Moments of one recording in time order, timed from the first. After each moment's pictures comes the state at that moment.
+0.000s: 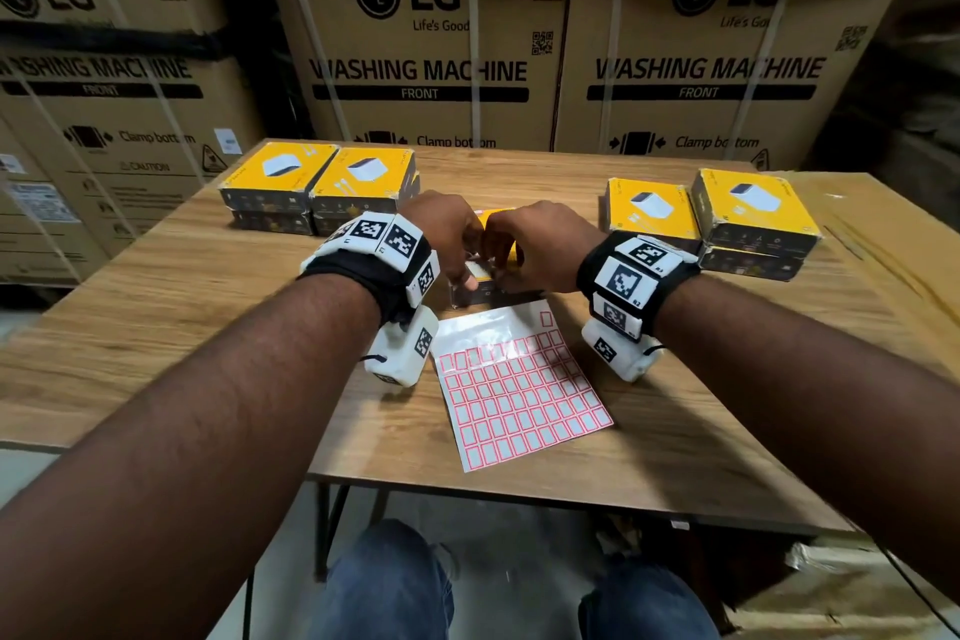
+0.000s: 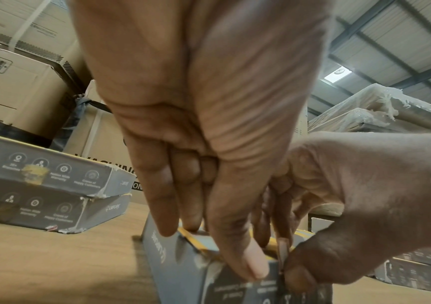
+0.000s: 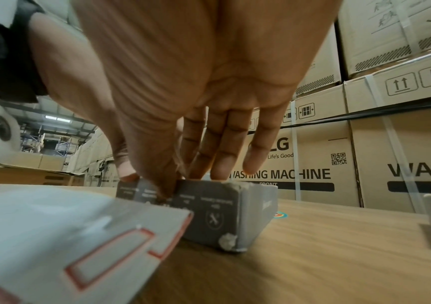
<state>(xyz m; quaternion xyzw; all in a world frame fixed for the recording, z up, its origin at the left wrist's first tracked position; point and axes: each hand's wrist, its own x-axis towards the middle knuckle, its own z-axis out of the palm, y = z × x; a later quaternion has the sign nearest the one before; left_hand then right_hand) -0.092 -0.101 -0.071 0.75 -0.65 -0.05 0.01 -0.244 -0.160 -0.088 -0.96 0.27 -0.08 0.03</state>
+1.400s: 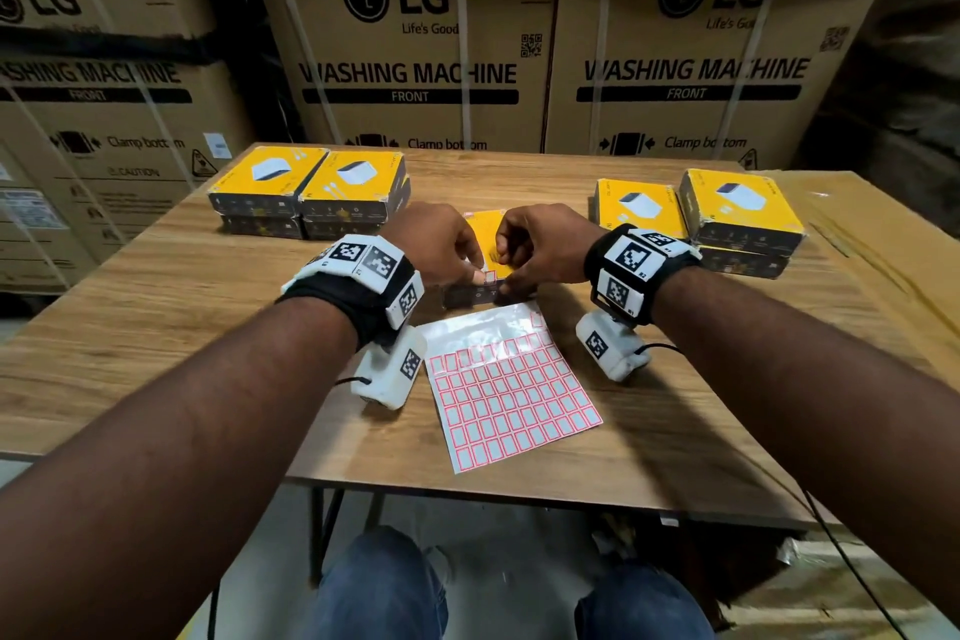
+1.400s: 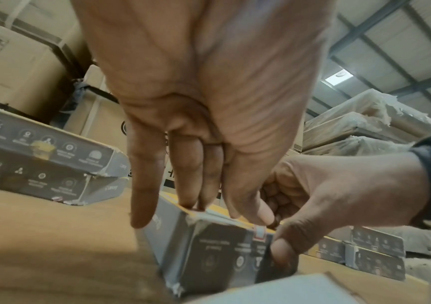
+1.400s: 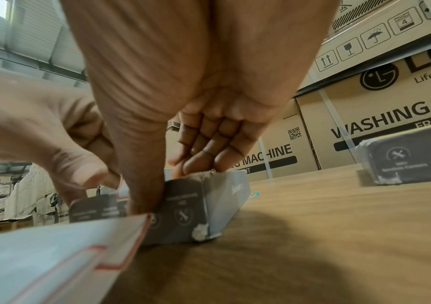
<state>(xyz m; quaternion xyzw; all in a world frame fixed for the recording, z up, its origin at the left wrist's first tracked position) -0.101 -0.088 -0.079 0.74 -0.66 -0.05 0.09 -0.260 -0.186 -0.097 -0.91 0.30 -0.09 0.25</state>
